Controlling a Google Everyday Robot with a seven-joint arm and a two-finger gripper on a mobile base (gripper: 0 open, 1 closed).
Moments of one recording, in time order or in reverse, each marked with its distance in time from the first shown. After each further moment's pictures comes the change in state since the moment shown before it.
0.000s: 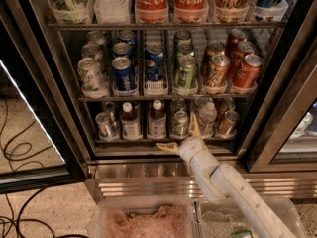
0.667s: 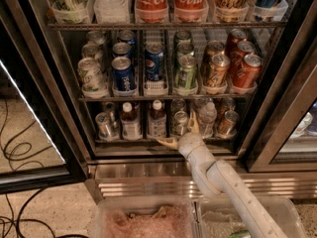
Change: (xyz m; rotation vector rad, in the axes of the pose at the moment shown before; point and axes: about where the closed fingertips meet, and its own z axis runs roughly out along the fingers) arm 0.009 -0.010 0.021 0.052 -0.024 0.002
